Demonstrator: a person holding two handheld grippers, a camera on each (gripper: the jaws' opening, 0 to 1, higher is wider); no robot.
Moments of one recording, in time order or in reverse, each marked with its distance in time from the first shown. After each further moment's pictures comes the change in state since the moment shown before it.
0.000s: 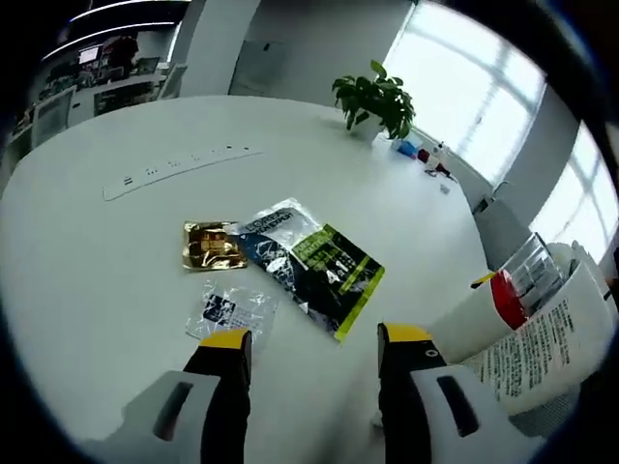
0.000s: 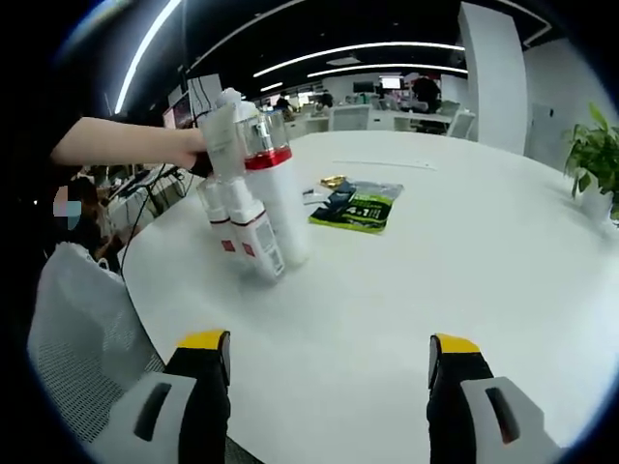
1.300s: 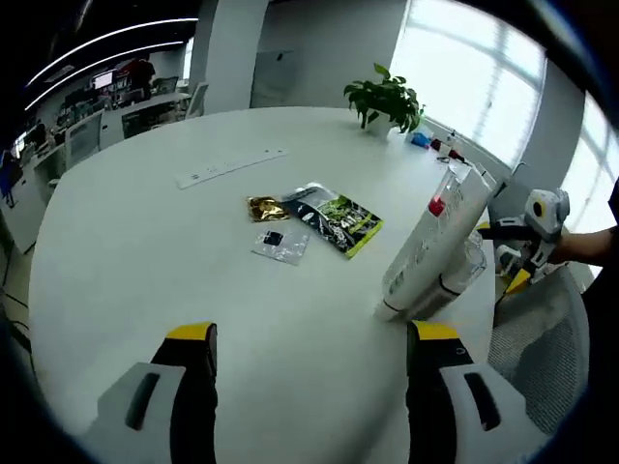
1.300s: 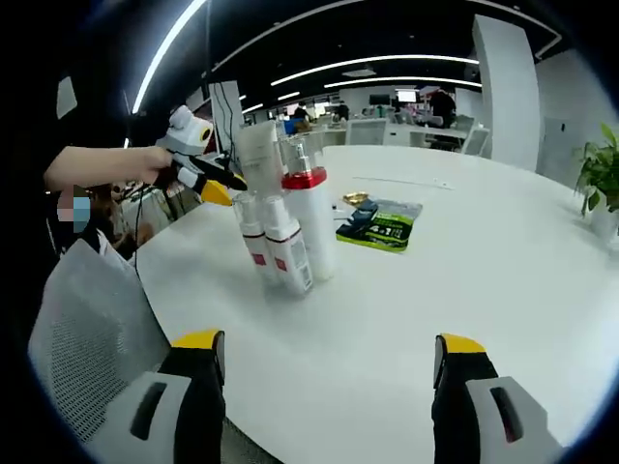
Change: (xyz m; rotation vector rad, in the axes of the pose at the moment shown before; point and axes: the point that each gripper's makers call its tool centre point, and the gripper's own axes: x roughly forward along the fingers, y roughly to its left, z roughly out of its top) left arm -0.119 0.000 -0.057 0.092 0.009 0.158; right arm -0.010 0.022 0.012 -0.044 -0.049 0.051
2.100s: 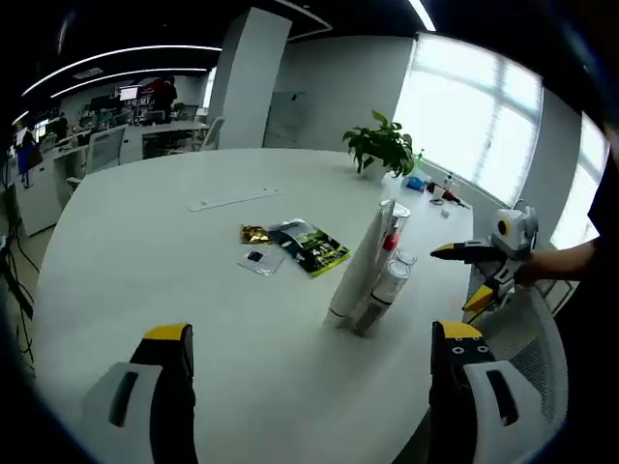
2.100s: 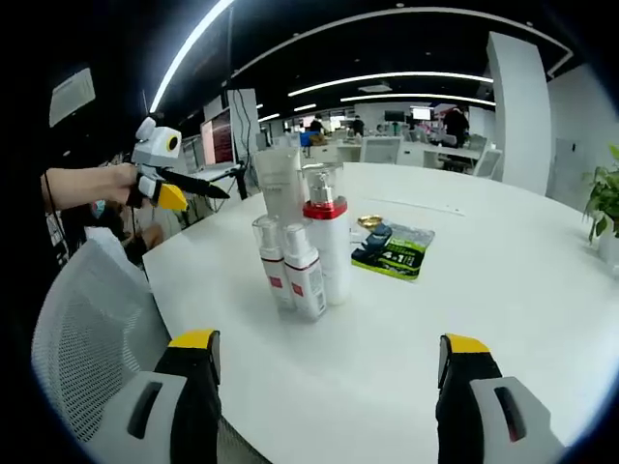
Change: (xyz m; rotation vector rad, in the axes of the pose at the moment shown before) left arm -0.064 -0.046 -0.004 -0.058 -0.202 0.024; right arm -0.004 0.012 0.024 -0.067 -0.065 0.045
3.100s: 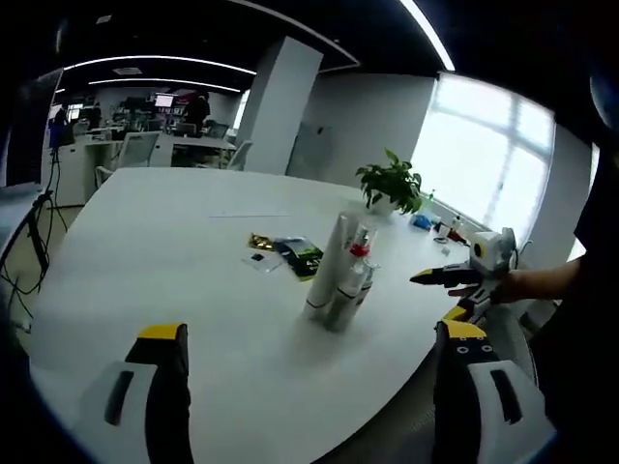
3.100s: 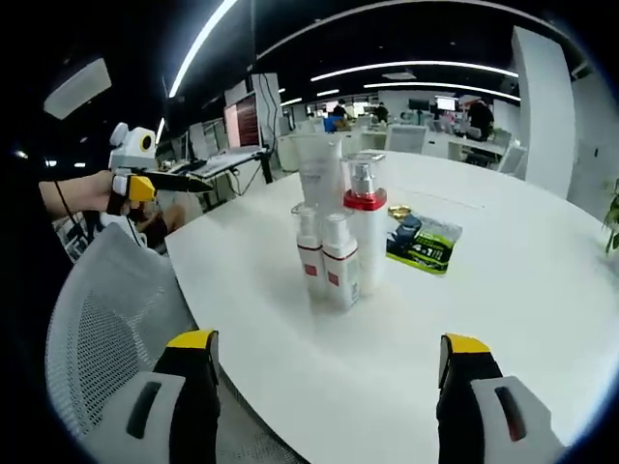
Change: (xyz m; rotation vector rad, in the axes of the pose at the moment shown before) left arm -0.076 -0.045 -0.025 -0.141 -0.189 0.083; right arm -0.002 0.029 -0.002 -0.066 0.056 0.102
